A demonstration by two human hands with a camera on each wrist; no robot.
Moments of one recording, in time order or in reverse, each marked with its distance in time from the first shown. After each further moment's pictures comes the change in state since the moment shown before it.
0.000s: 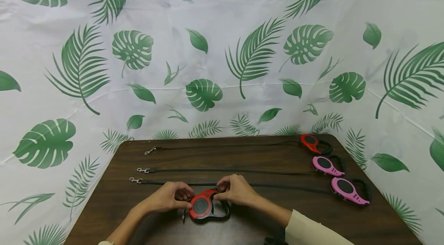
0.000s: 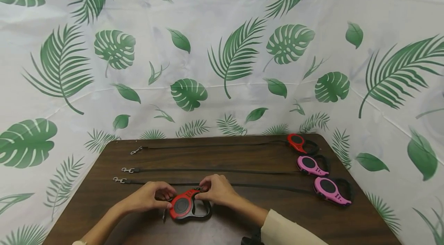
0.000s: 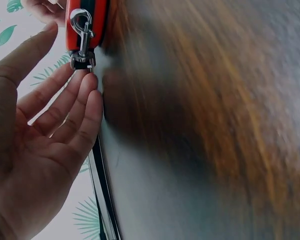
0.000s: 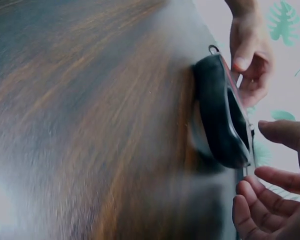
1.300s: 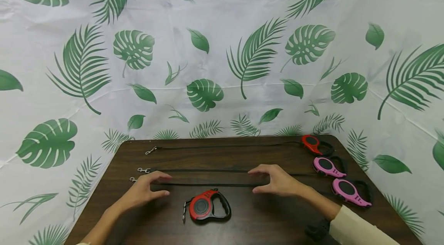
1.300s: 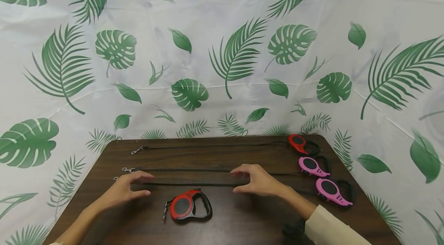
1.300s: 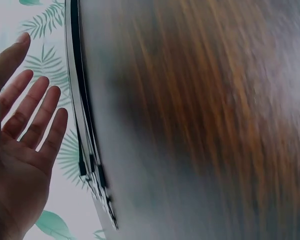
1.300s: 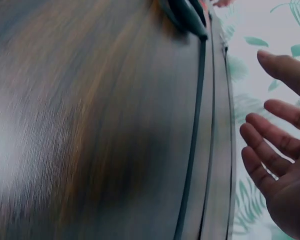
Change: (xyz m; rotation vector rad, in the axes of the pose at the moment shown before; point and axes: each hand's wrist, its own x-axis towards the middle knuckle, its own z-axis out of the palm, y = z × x) left_hand -0.043 -0.018 -0.043 0.246 0.312 0.042; right_hand -0.043 0.059 -0.111 -0.108 -0.081 -0.272
